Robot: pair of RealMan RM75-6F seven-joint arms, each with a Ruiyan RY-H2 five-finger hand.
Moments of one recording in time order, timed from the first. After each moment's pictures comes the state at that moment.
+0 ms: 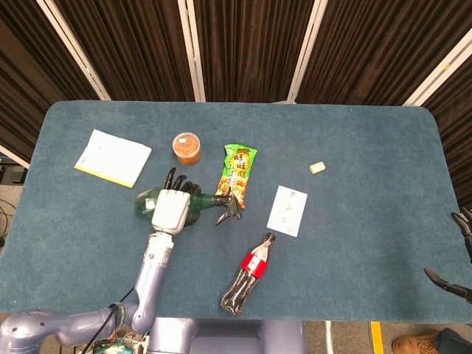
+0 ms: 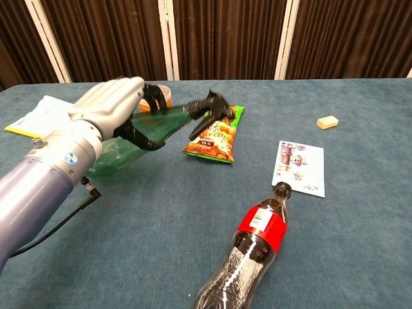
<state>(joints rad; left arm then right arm) -0.69 -1.94 -0.27 -1.33 1.19 1.32 0.51 0.00 -0.98 0.05 -1.51 -1.66 1.71 0.36</state>
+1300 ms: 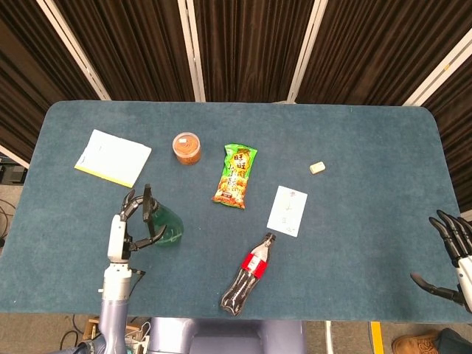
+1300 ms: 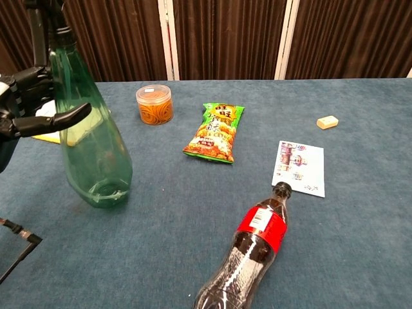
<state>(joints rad) -0.35 -1.86 -0.16 -1.45 1.41 1.57 -0.50 0.03 -0.97 0.01 -1.51 -1.71 1.67 0.38</state>
